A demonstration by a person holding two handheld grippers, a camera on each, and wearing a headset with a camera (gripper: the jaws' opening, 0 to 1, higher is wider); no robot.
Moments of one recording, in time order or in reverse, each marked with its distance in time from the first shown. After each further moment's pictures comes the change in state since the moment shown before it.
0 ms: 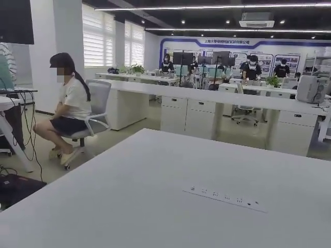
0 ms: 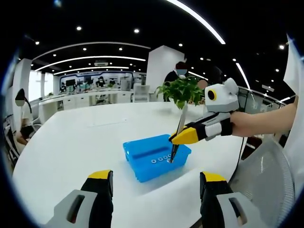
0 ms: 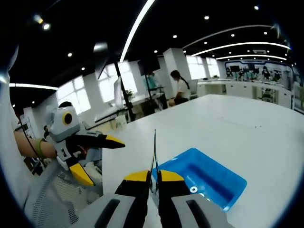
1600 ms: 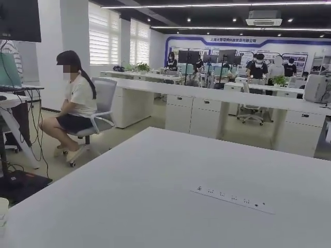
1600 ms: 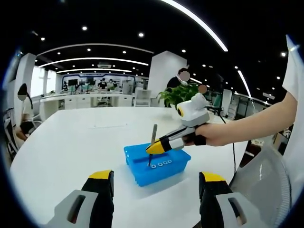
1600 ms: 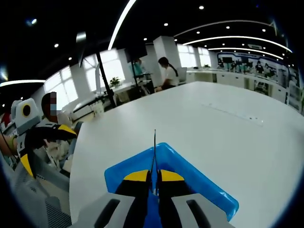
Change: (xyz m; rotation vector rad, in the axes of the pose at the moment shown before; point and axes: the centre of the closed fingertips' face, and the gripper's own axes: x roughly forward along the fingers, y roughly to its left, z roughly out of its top) left arm -0.004 0.002 0.010 -0.047 -0.052 -0.001; right arm 0.052 -0.077 -0.027 0.010 0.129 -0.101
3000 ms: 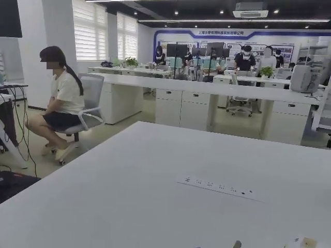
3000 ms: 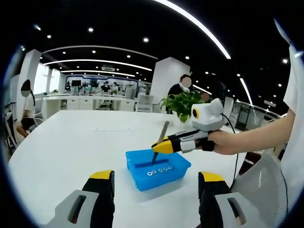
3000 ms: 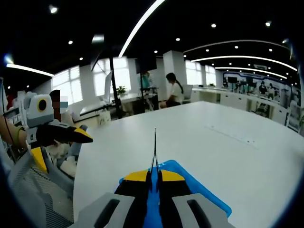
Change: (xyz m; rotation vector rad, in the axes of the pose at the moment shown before) left arm -0.003 0.002 0.010 -0.042 -0.058 0.003; right arm -0.032 0.028 0.033 -0.113 -0.155 -0.008
